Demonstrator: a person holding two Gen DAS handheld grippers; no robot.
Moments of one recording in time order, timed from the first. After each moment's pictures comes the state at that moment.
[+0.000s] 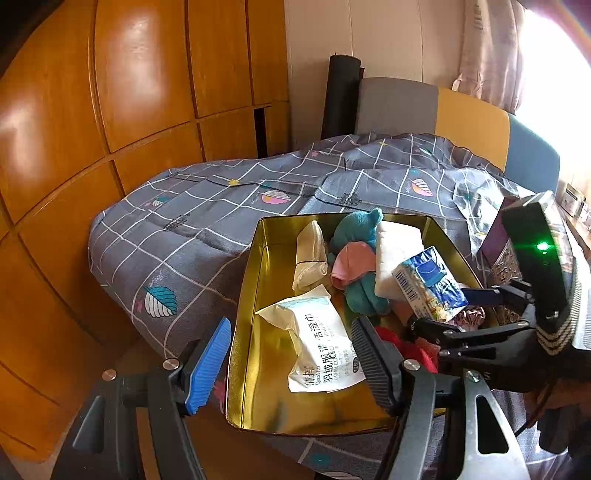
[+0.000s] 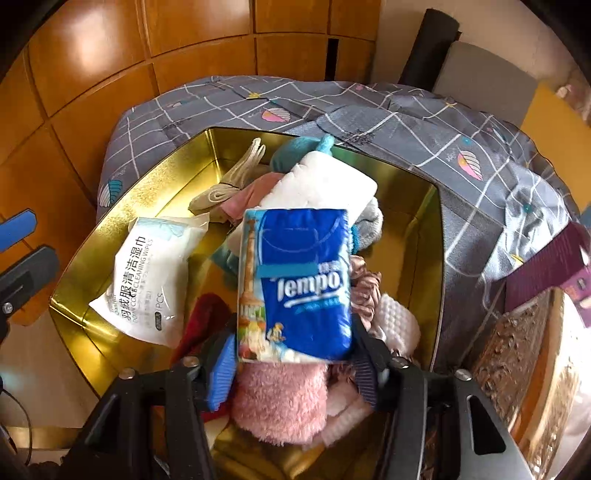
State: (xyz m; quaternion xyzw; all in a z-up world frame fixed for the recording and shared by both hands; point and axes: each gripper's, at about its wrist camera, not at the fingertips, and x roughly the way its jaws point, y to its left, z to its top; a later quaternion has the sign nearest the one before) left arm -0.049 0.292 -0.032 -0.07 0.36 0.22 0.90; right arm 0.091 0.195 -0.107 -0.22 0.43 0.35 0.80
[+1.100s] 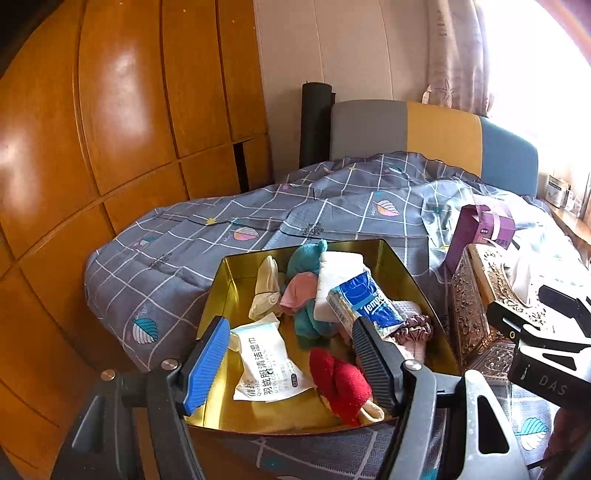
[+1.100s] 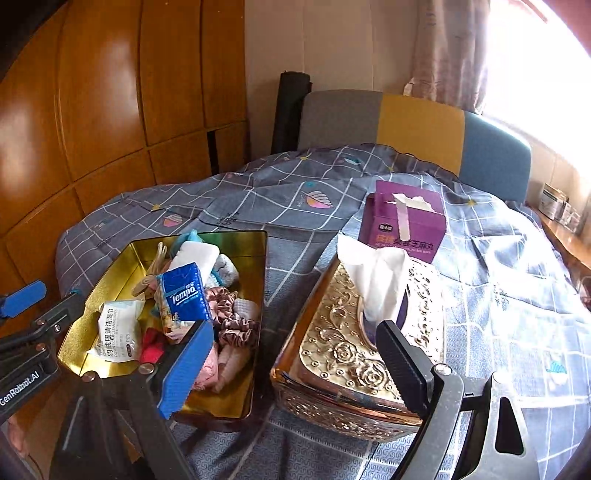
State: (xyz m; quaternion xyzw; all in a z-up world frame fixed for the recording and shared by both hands) left arm -0.044 0.221 -0.005 -0.02 0.31 0.21 0.93; right arm 0.045 0.061 -0.036 -0.08 0.32 0.20 0.92
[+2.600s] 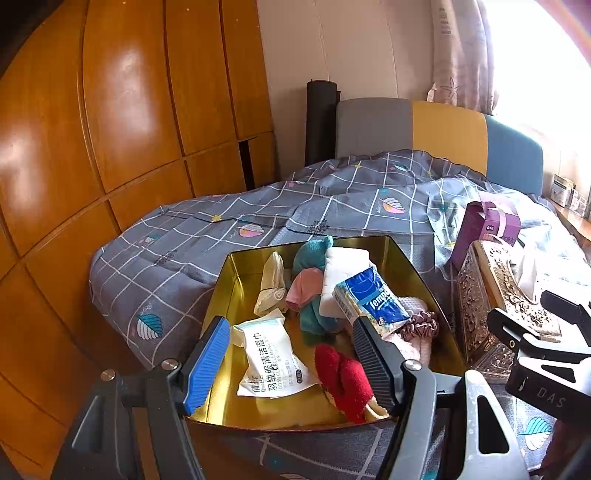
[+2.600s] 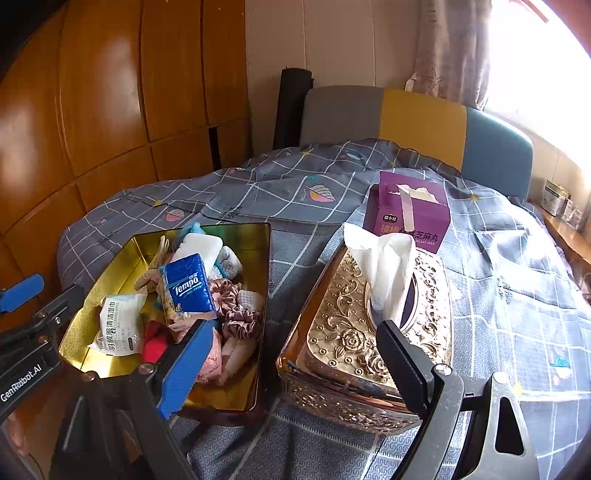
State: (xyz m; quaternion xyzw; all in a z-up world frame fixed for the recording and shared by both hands) left arm -0.047 0.222 -0.008 -0.02 0.31 0.22 0.92; right arm 0.041 0.068 -0.043 -0.08 0.32 0.20 0.92
